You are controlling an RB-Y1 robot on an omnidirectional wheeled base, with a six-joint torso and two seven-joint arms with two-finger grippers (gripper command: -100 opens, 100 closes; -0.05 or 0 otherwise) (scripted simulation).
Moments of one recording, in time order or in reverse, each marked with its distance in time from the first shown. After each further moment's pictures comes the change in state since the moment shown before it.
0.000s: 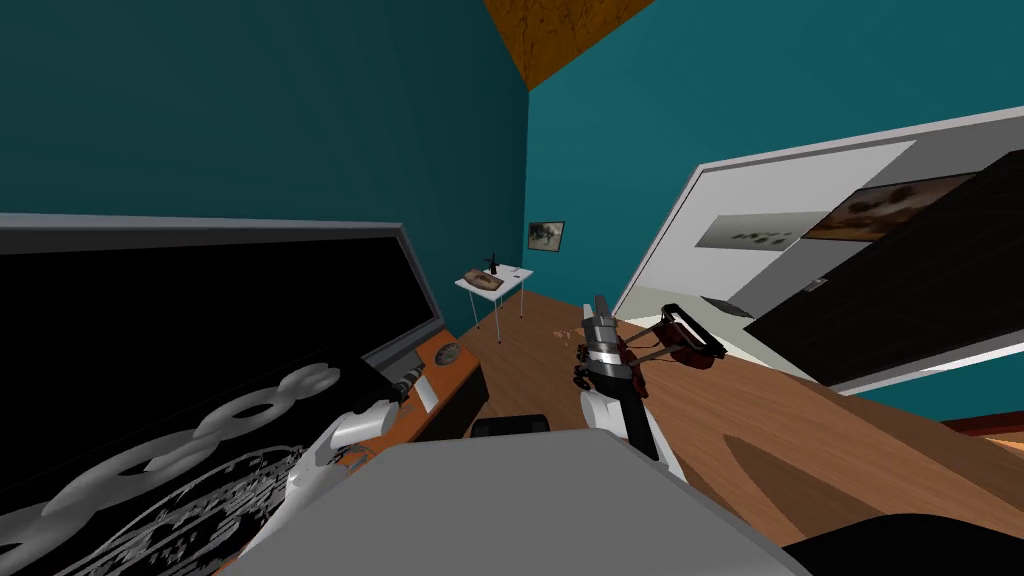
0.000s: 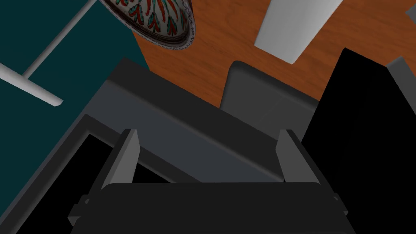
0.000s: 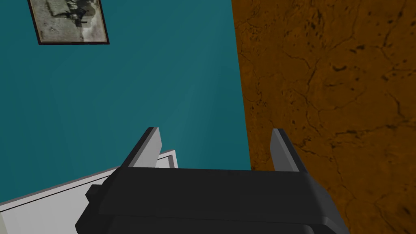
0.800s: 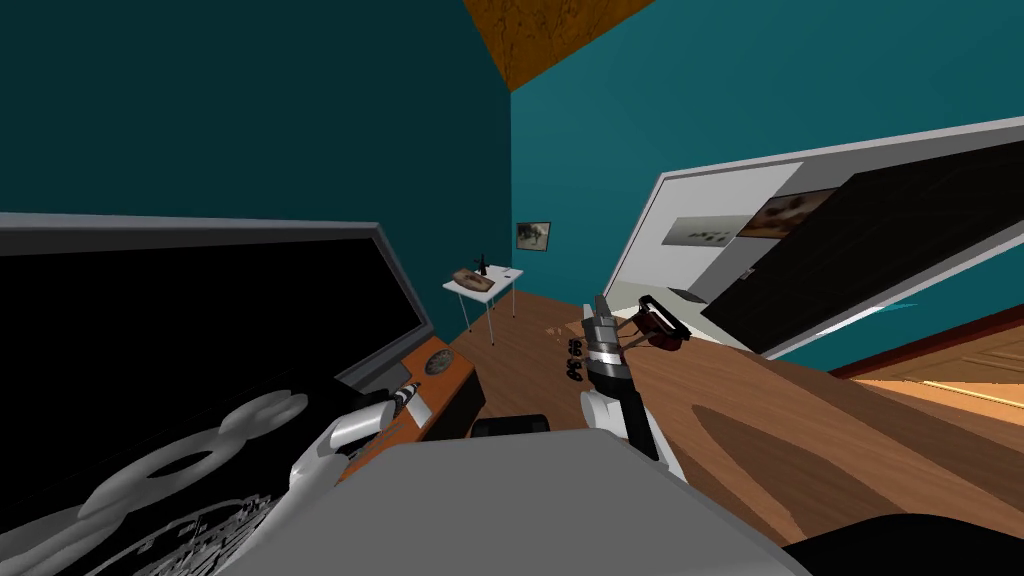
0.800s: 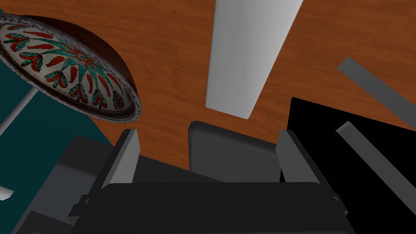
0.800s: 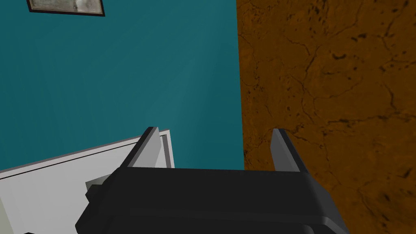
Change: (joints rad) left arm -0.086 0.031 0.014 0.222 0.102 0.190 -0.118; right arm 0.000 0.000 0.000 0.000 0.000 0.000 0.000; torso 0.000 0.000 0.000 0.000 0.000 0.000
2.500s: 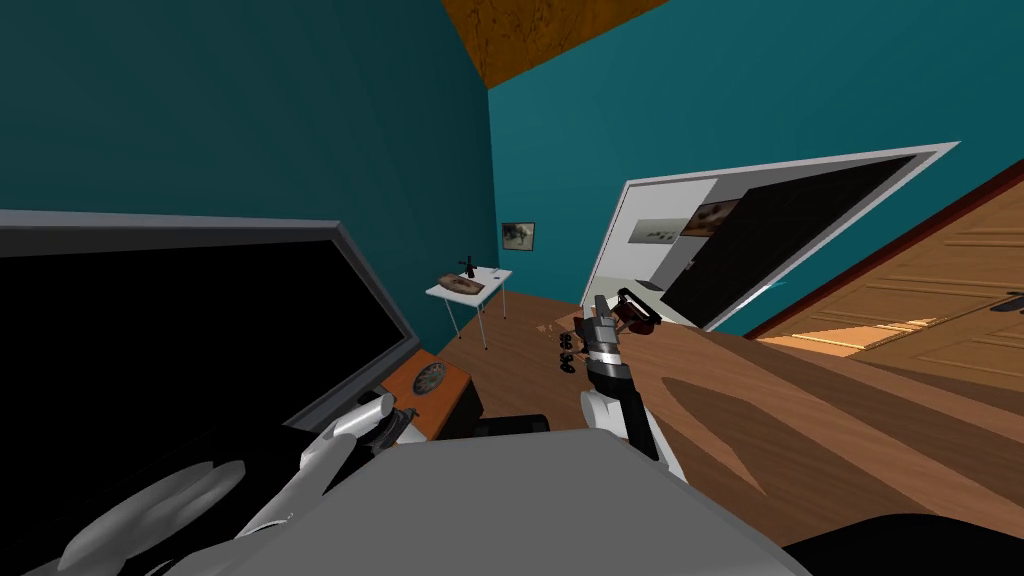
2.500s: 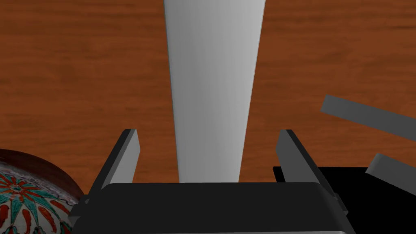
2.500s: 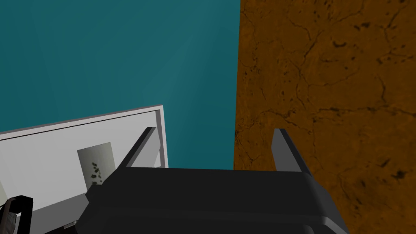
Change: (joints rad) left arm -0.193 0.040 0.018 0.407 0.190 0.352 -0.213; right arm 0.000 0.000 0.000 0.000 0.000 0.000 0.000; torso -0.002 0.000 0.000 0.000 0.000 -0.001
